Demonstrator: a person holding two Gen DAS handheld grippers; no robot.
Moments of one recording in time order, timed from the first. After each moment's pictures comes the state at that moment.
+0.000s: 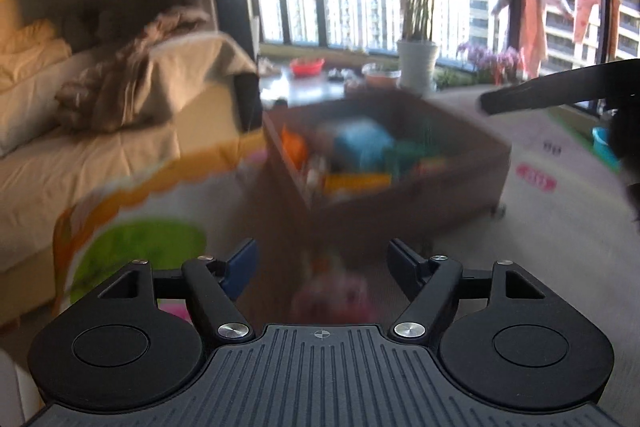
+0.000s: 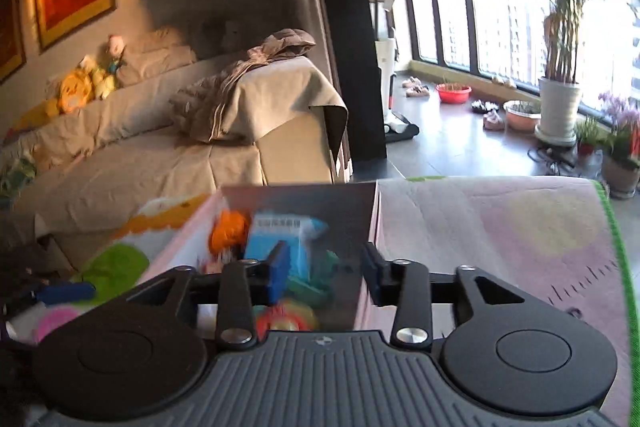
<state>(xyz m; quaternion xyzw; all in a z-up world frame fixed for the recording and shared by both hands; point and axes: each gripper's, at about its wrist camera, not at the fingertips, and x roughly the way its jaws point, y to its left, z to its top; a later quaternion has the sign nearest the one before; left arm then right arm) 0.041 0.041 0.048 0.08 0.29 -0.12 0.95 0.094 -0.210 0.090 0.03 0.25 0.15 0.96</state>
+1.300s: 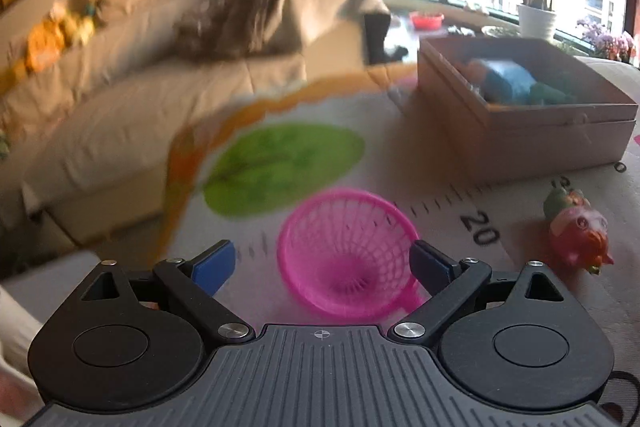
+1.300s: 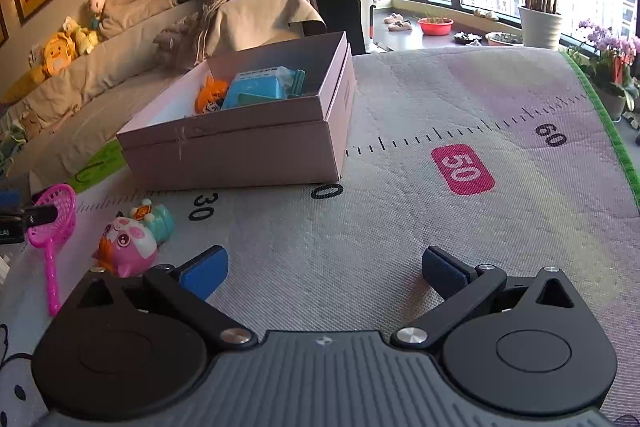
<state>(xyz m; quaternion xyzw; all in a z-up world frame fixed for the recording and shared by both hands) 0.019 0.104 0.034 0.05 0.36 0.06 0.93 0.033 -0.226 0.014 0.06 0.35 0.12 0.93</state>
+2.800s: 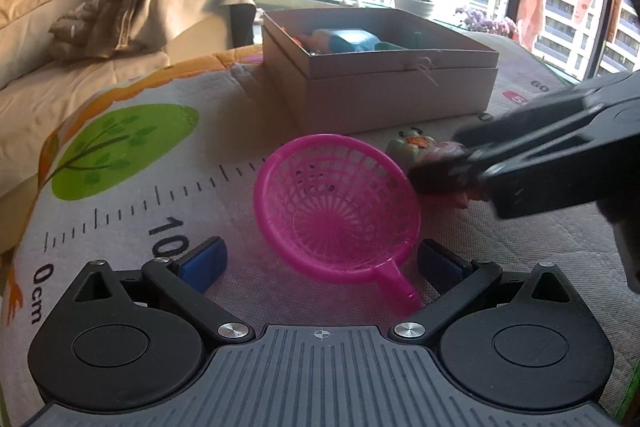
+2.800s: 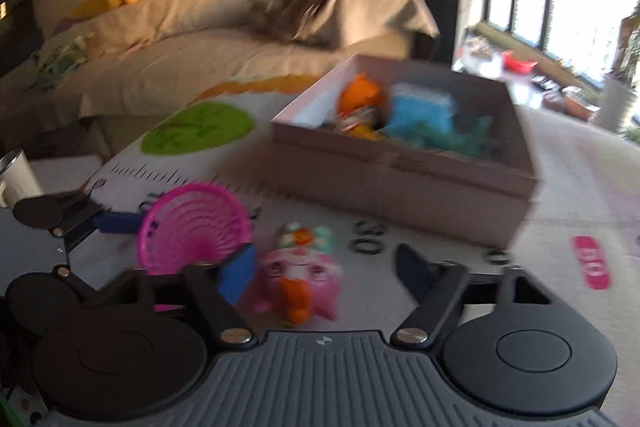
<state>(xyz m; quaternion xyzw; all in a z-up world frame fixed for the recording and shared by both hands) -0.006 0.058 0.002 0.05 0.36 -0.13 0.92 0.047 -0.105 0.037 -0.05 0.37 0.25 0.89</state>
